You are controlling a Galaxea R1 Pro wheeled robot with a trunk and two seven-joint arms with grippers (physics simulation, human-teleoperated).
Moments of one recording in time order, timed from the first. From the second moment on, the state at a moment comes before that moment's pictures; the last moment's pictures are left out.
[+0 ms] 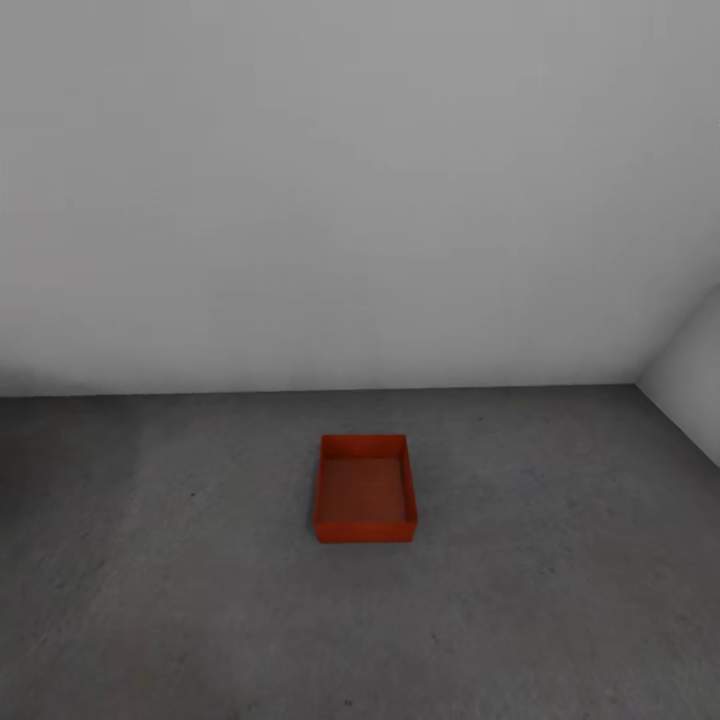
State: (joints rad) left arm -0.28 0.06 0.00 -0.01 0.20 -0.07 0.11; right arm -0.16 0.01 0.07 0.03 -0.03 -0.20 -0.13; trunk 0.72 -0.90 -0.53
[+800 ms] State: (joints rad) left arm -0.28 0.06 0.00 -0.01 0.20 -0.07 0.11; right arm -0.16 0.02 0.07 0.03 -0.02 -0.21 -0.12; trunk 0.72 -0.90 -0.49
